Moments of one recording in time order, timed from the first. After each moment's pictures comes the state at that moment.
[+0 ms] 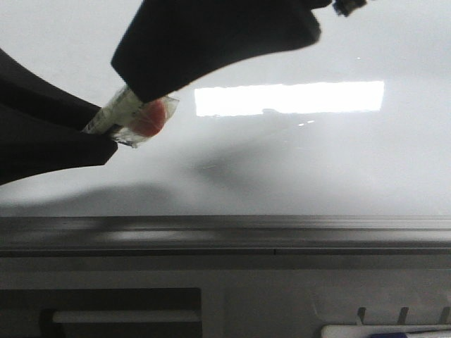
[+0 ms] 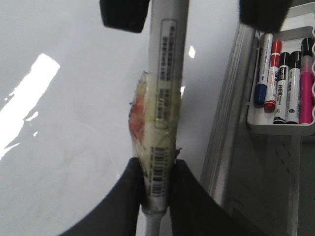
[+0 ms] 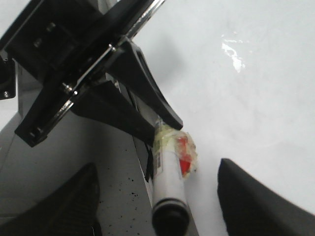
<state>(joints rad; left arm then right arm) -0.73 1.02 -0.33 0.59 -0.32 0.16 0.84 1.19 -0.89 0.60 0.43 -0.94</state>
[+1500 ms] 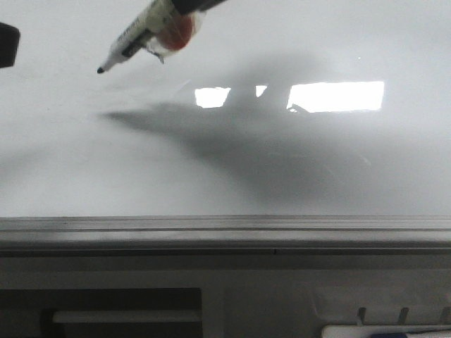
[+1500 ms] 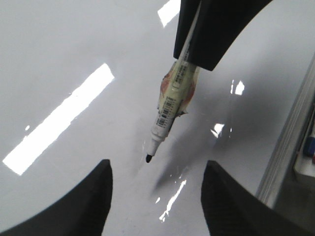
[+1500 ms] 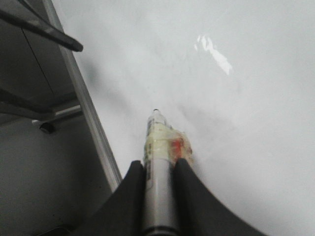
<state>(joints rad) -0.73 0.67 -0.33 0.38 -0.13 0.16 0.71 1.25 -1.03 0.59 0.50 -0.85</state>
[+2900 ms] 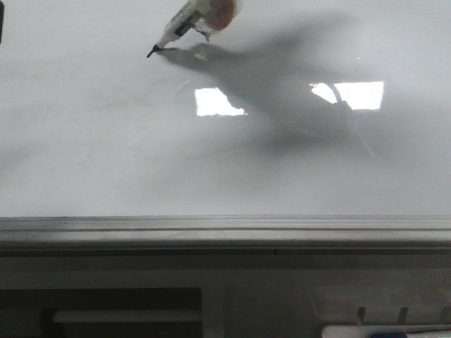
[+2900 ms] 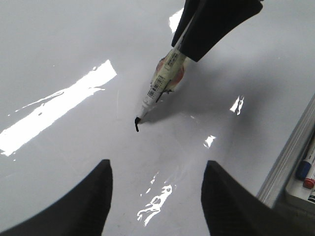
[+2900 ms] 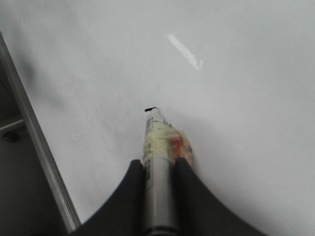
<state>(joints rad) -0.73 0.65 -0.33 0.24 -0.12 0.16 0.57 1.28 -1.08 0.54 0.52 -0.84</state>
